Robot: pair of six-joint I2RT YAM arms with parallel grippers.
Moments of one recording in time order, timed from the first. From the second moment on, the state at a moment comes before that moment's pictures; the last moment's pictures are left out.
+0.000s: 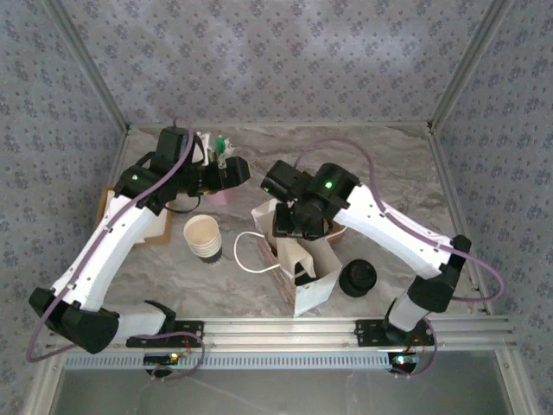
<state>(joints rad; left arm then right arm) -0.48 1.26 1.47 -0.90 0.24 -0.63 1.01 1.61 1.86 -1.48 0.04 1.00</state>
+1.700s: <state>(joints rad) 0.04 0.91 1.14 -1.00 -0.16 -0.60 -0.11 0.99 1.27 -0.94 -0.21 0.41</state>
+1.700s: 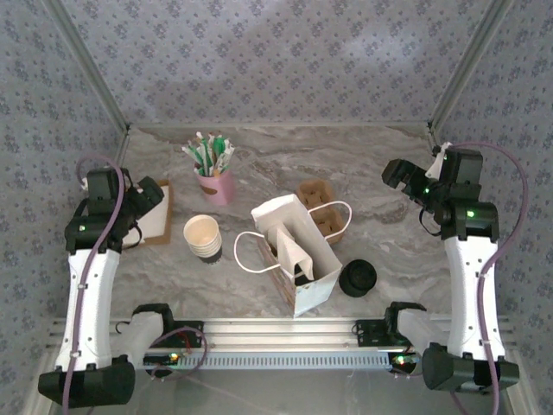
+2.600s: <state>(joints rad) 0.12 0.85 0.89 -0.80 -0.25 -0.59 -0.15 0.90 0.84 -0.42 -0.15 0.43</state>
